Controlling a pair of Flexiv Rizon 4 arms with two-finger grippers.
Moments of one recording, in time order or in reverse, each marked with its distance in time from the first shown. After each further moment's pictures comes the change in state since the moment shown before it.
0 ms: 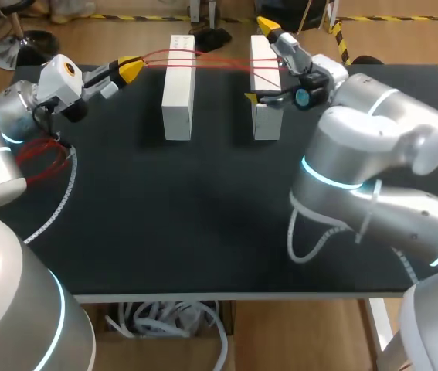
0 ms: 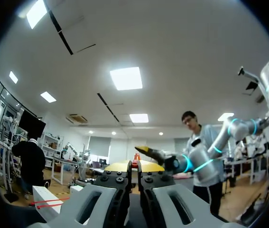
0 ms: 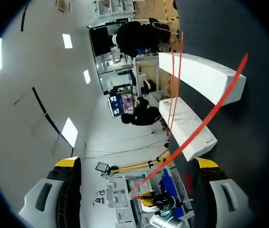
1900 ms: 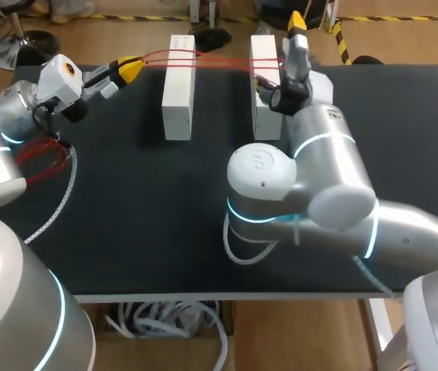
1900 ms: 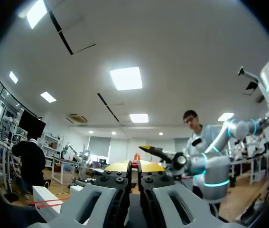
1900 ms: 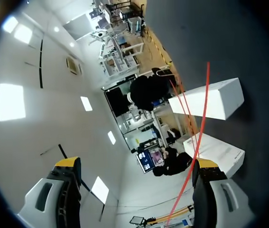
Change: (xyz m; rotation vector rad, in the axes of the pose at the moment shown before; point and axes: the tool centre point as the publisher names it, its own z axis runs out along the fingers) left arm 0.000 0.000 0.000 0.000 0.000 0.000; right arm 0.031 0.050 -0.027 -0.548 0.274 0.221
